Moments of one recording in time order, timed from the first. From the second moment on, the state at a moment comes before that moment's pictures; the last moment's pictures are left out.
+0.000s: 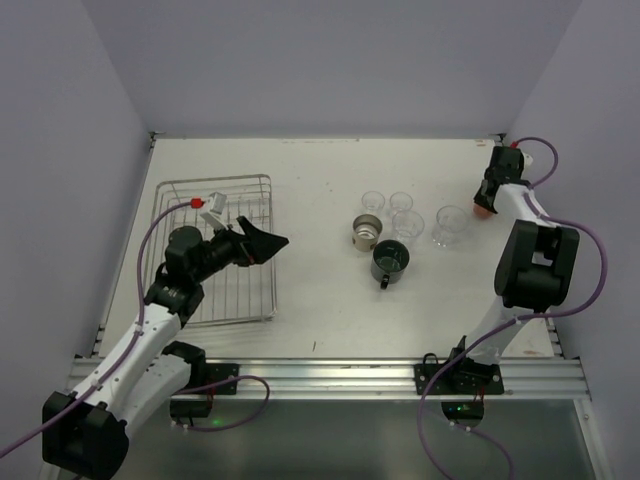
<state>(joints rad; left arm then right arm) -0.30 0.81 0.51 0.11 0.48 -0.75 -0.21 1.81 1.31 -0.34 0.29 0.32</state>
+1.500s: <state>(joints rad) -0.30 0.73 0.46 0.08 0.51 -0.75 -0.16 1.81 1.21 -0.48 0.35 0.44</state>
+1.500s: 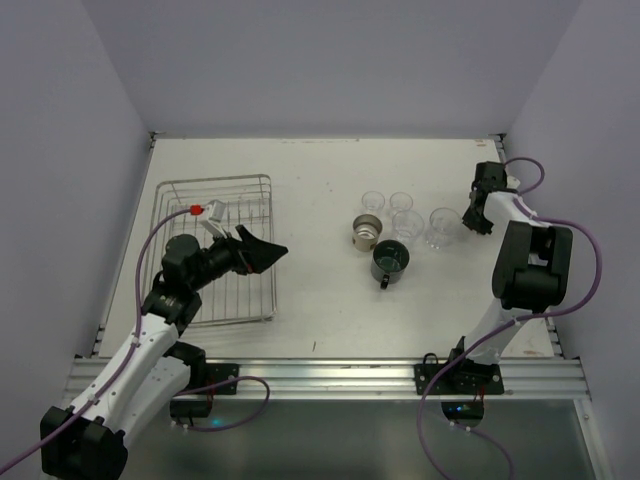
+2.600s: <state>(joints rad) -0.29 0.75 0.46 0.03 0.54 -0.72 -0.16 1.47 0.93 -0.51 0.35 0.55</state>
